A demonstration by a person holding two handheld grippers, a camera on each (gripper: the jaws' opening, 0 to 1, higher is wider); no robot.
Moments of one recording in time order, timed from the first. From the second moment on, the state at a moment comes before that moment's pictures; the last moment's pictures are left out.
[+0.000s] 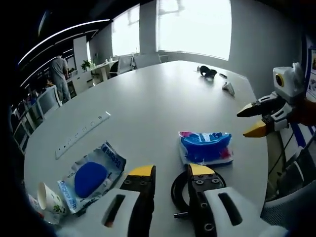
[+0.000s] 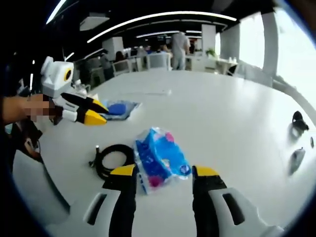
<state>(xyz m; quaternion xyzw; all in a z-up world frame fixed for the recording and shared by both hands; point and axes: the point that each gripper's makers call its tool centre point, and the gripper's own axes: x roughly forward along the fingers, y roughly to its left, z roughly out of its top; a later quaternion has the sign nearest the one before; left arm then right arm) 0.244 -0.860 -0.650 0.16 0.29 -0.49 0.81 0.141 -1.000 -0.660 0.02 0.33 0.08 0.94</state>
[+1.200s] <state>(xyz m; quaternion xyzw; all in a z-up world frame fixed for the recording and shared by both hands) 0.248 -0.897 -0.680 0.17 0.32 -0.51 0.78 0.131 -1.001 -0.687 0.07 0.35 0.07 0.93</state>
